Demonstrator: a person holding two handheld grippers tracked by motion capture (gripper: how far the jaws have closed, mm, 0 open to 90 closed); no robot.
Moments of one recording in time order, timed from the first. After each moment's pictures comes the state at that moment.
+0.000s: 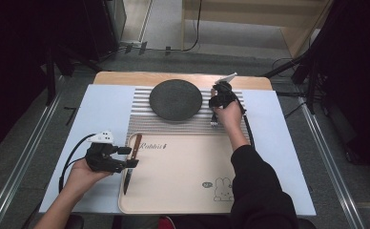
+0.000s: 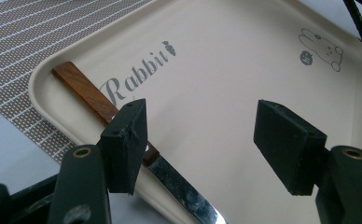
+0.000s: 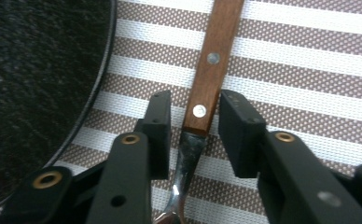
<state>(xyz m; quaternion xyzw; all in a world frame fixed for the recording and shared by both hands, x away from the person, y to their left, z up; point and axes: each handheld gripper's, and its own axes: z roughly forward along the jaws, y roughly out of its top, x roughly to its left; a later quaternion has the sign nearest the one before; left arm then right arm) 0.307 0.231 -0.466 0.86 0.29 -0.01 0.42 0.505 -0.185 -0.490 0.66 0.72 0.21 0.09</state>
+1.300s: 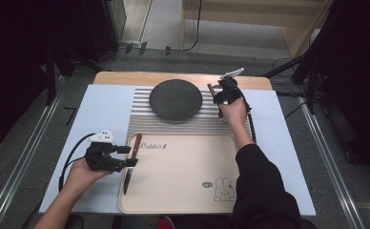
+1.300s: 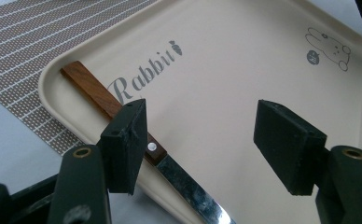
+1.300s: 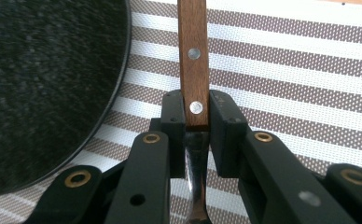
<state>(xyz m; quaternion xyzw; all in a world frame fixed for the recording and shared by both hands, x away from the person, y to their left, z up) 0.309 0.232 -0.466 0.86 0.30 -0.01 0.42 0.498 -0.201 -0.464 0.65 0.72 0.24 0.08</state>
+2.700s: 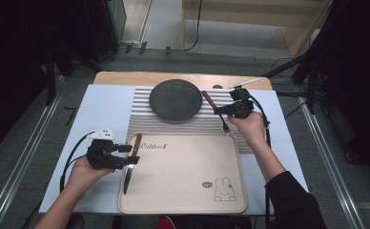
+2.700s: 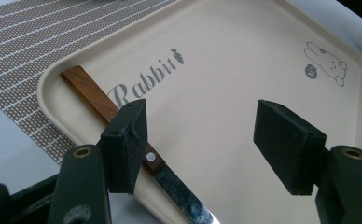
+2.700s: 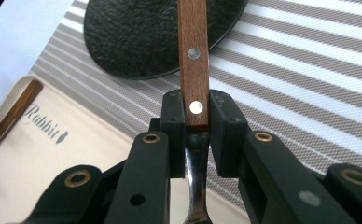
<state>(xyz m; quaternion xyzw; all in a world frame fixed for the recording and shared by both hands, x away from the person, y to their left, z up) 0.313 0.229 -0.467 0.85 0.31 -0.02 0.43 0.415 -0.219 -0.430 0.54 0.77 0.35 0.01</state>
